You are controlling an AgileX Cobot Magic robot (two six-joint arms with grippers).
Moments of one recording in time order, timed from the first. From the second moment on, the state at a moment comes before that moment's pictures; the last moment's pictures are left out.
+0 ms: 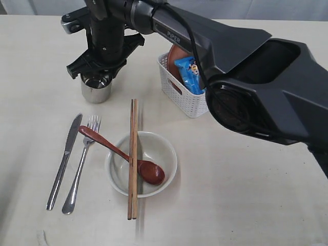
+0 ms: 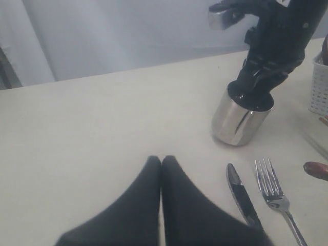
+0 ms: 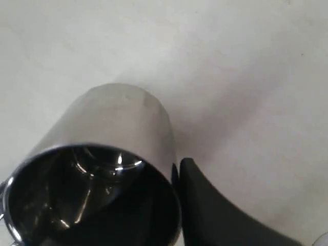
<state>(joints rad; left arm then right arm) -0.17 0.00 0.00 0.05 0.33 0.04 0.81 2.55 -2.42 -0.03 1.22 0.09</state>
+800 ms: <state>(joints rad) -0.17 0.00 0.00 0.05 0.33 0.04 0.81 2.48 -2.43 -0.05 1.22 0.10</state>
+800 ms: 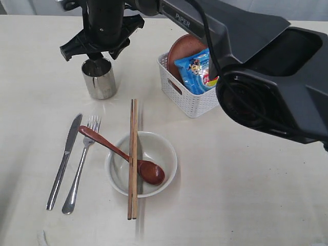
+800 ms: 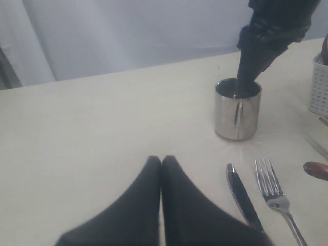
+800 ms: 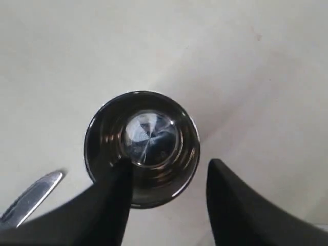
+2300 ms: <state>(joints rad) -0.17 0.00 0.00 0.05 0.33 0.04 0.80 2.46 -2.43 -0.11 1.19 0.16</state>
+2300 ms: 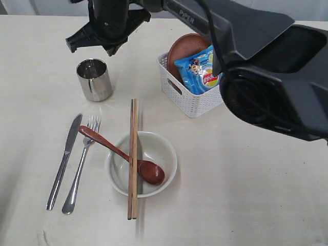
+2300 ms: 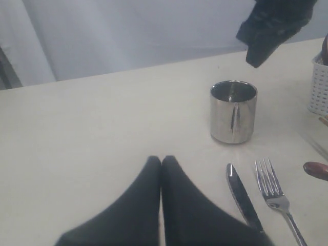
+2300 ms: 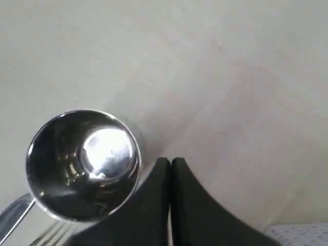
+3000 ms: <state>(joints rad) -0.17 0.00 0.00 0.05 0.33 0.04 0.66 1.63 -1.48 -0.09 0.85 0.22</state>
